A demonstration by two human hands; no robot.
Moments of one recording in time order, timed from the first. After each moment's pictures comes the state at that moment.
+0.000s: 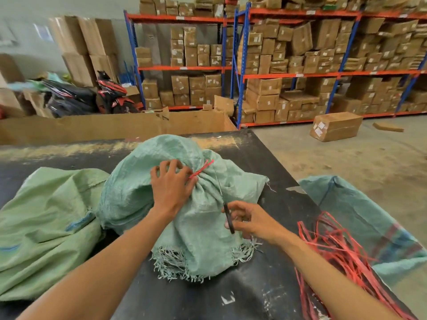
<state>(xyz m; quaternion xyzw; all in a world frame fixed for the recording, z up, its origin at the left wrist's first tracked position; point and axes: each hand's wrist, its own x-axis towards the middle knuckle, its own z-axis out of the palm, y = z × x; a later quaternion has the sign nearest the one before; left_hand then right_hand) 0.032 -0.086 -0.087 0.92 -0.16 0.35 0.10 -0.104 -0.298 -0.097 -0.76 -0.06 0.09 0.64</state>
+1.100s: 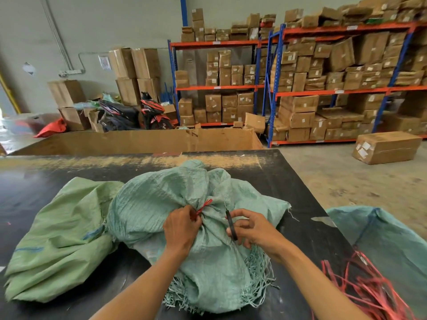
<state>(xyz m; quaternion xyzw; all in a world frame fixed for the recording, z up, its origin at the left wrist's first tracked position) 0.019 -0.105 -0.136 0.94 0.00 0.26 0.22 -0.047 -0.314 -0.093 -0.72 -0.08 0.11 0.68</state>
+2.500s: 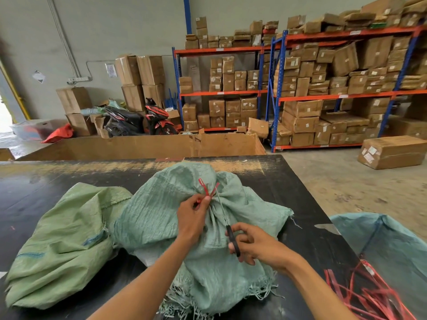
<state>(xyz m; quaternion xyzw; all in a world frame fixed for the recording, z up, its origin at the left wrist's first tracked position) 0.029 -0.129 -0.097 0.80 -0.04 0.20 0.57 -0.054 -0.322 -0.091 -0.75 -0.13 0.18 0.63</state>
